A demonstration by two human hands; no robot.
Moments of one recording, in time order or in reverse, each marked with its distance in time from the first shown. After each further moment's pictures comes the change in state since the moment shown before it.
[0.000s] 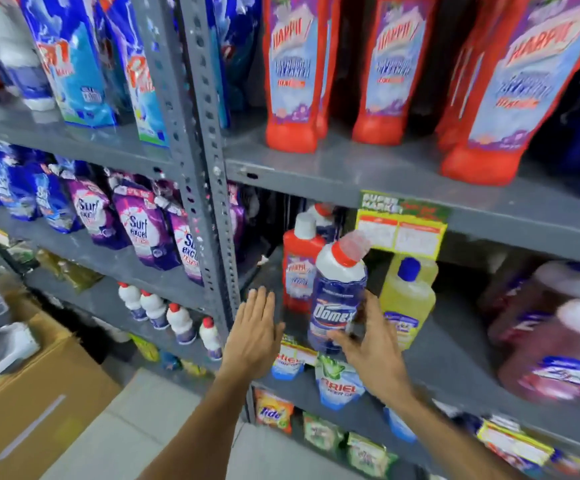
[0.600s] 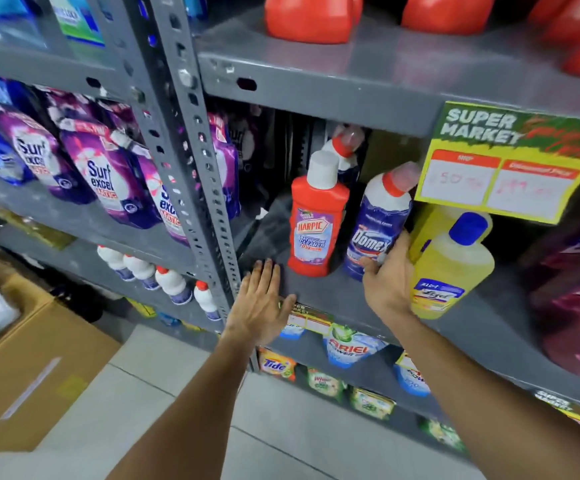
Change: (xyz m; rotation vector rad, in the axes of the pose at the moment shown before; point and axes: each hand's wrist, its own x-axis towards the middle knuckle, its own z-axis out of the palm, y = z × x) left_hand 0.039 -0.034 0.065 -0.022 -0.213 0.004; right_hand 0.091 0.082 0.054 -0.207 0.302 0.303
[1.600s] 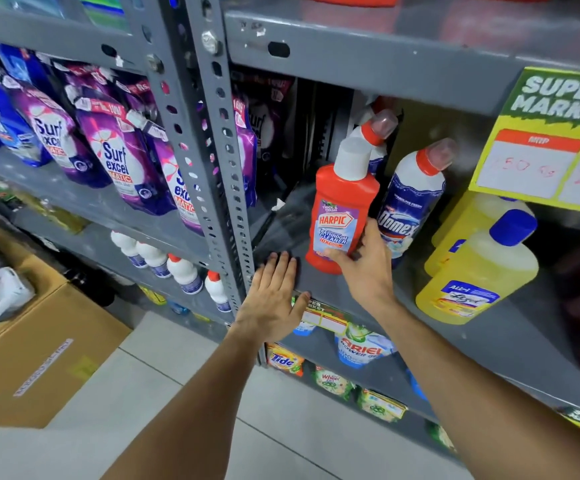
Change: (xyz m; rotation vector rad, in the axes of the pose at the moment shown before) left_hand 0.002 -0.011 0.012 -0.025 0.029 0.043; right_hand -0.002 -0.016 0.054 0.256 -0.263 -0.091
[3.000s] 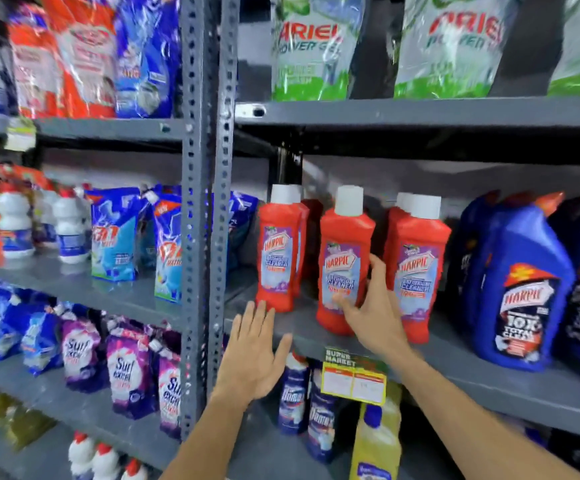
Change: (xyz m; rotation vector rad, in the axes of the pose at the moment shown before) left_hand -0.010 0.121 -0.296 -0.003 0.652 0.102; right_hand -0.018 -0.295 -0.211 -0.175 0.266 -0.484
